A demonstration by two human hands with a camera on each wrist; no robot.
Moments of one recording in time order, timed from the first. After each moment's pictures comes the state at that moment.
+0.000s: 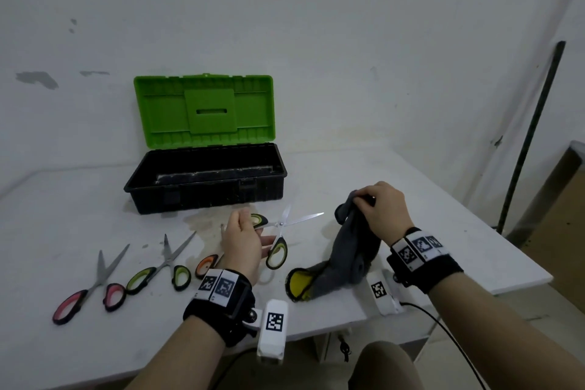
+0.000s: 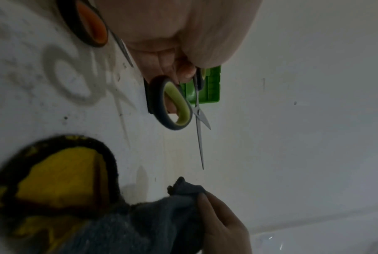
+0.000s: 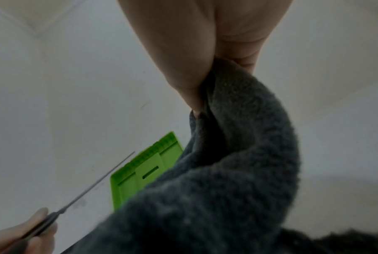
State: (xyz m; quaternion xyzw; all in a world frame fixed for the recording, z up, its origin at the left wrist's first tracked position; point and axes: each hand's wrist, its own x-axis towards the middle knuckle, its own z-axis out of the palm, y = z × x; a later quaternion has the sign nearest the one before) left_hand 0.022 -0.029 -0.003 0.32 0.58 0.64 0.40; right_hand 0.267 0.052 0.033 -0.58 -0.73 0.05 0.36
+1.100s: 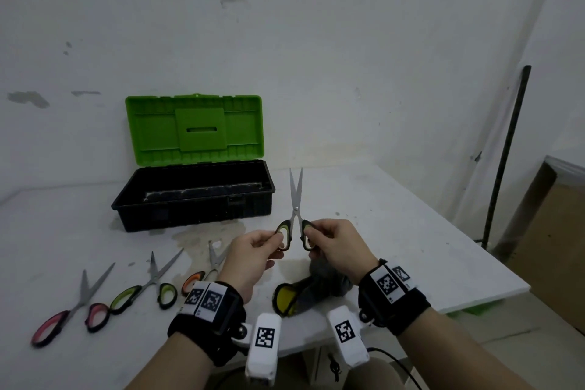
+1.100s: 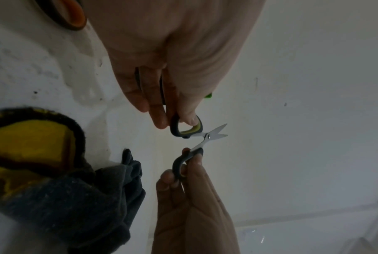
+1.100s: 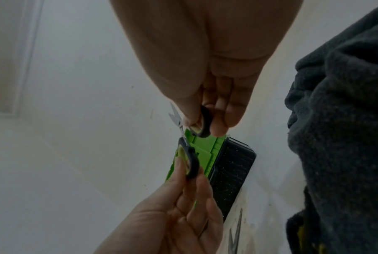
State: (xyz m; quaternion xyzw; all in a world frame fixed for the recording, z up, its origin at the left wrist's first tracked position) left_hand 0.041 -0.037 0.008 0.42 0.55 0.56 0.46; right_hand 0.219 -0.003 0.031 -0.48 -0.67 0.39 0.40
